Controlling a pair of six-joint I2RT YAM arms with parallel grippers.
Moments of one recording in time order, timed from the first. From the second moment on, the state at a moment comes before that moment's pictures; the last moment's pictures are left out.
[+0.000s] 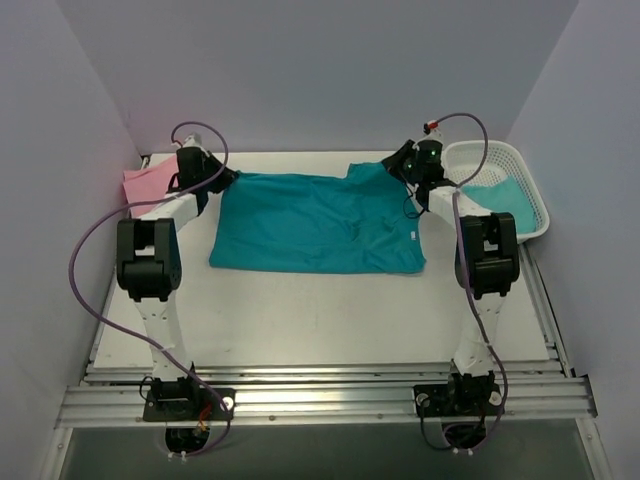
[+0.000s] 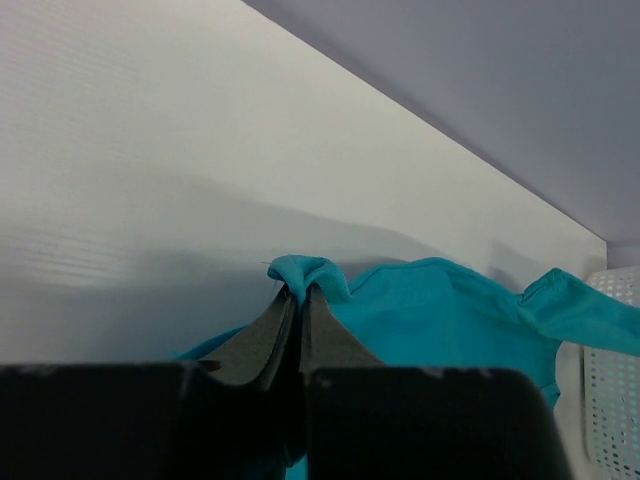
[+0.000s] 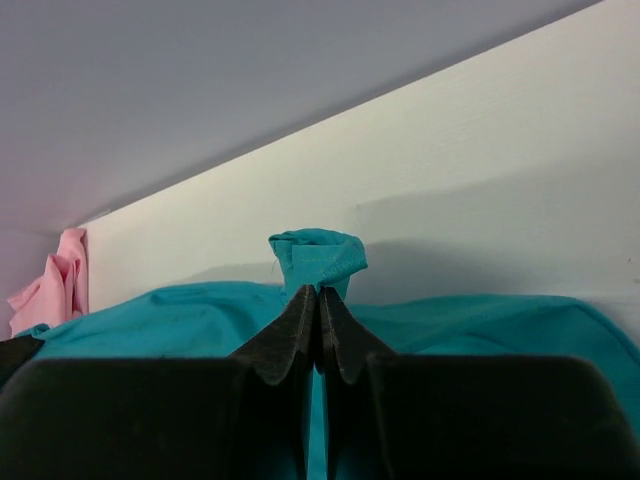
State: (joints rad) left arm -0.02 2.15 1.56 0.15 0.21 -0.71; right arm 0.12 2.13 1.54 0.27 -0.18 0.66
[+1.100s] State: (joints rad) left arm -0.04 1.86 1.03 0.37 0.07 -0.46; right arm 0.17 1.63 0.81 0.36 -0.04 0.62
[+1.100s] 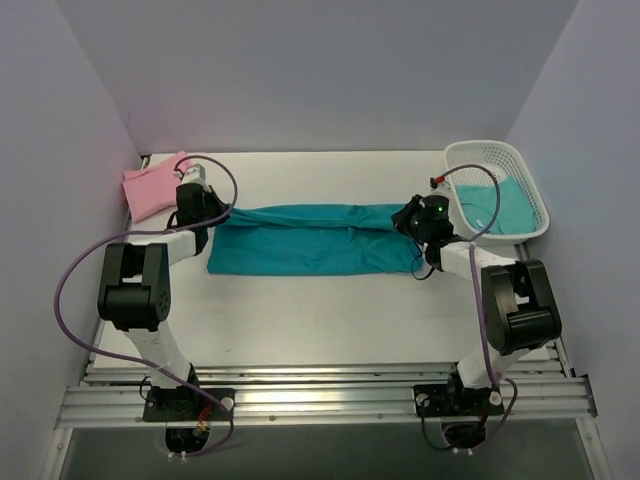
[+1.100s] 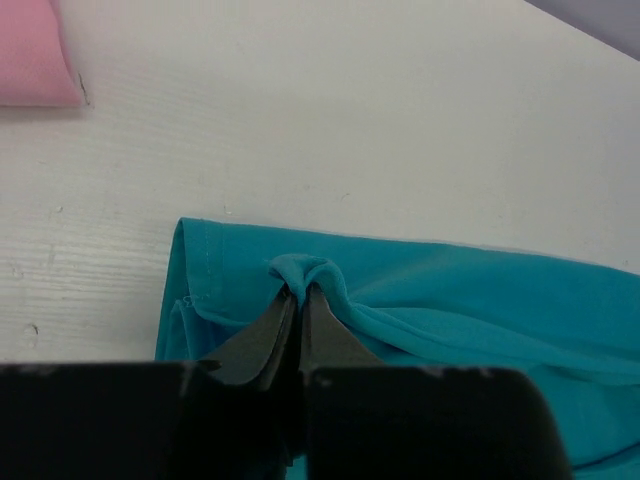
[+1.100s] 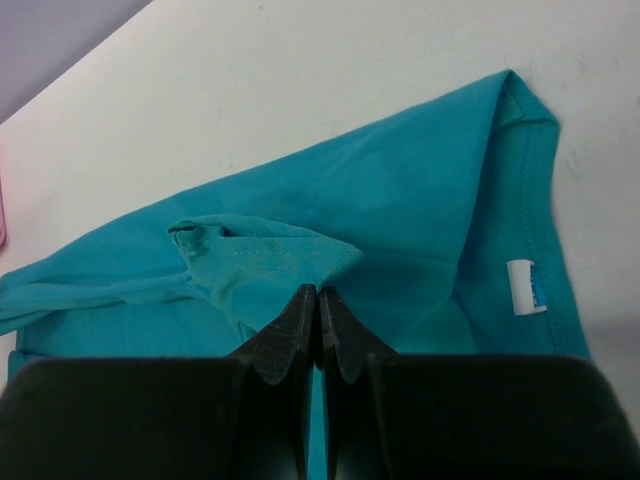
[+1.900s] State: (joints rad) left arm -0.18 1.62 0.99 0.19 -0.24 -0.39; right arm 0.23 1.18 0.53 0.20 0.27 0.76
